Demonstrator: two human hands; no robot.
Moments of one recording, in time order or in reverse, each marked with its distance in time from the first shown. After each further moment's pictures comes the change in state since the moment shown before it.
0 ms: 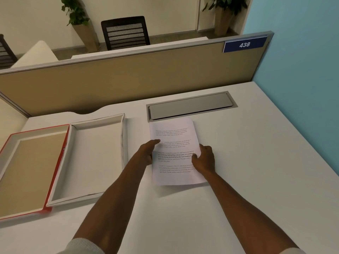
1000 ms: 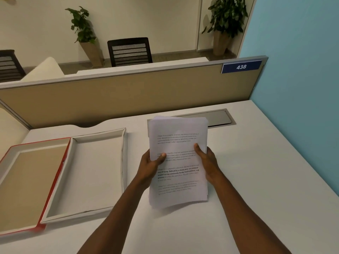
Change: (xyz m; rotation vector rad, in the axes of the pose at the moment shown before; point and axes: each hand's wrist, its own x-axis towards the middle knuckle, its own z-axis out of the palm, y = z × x) left_hand -0.040 -0.017 0.003 0.092 -0.137 0.699; right_hand 0.025 -0.033 -0.052 0.878 -0.188 0.133
